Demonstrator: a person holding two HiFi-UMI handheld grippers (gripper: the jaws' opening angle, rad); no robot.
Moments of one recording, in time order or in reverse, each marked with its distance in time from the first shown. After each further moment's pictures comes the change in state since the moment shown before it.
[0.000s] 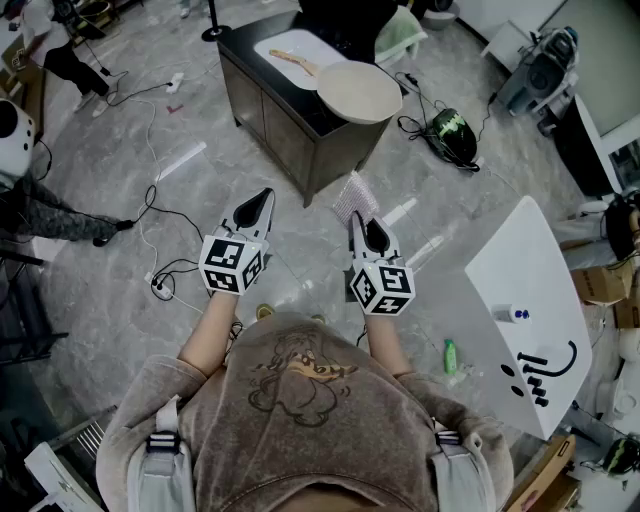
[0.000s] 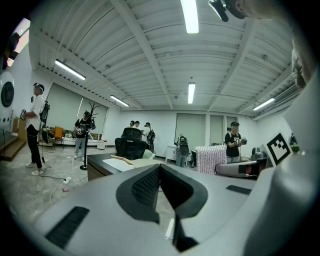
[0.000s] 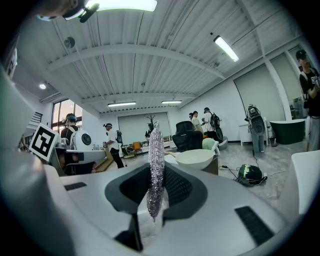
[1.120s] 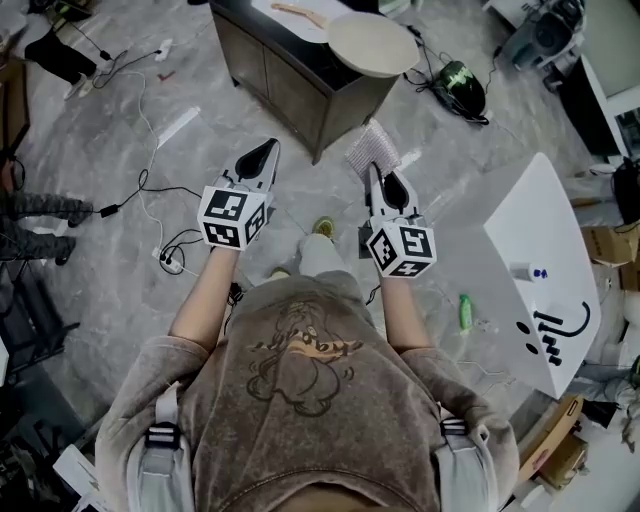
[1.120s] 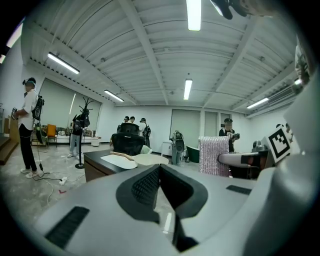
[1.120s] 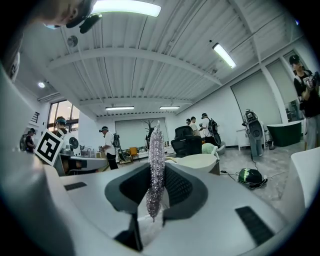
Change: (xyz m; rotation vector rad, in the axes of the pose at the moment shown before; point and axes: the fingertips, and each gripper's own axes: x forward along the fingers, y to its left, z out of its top) left arm 0.018 0.060 -0.010 0.029 0.038 -0.071; right arm 0.038 0.026 0.006 -0.011 -0.094 -0.034
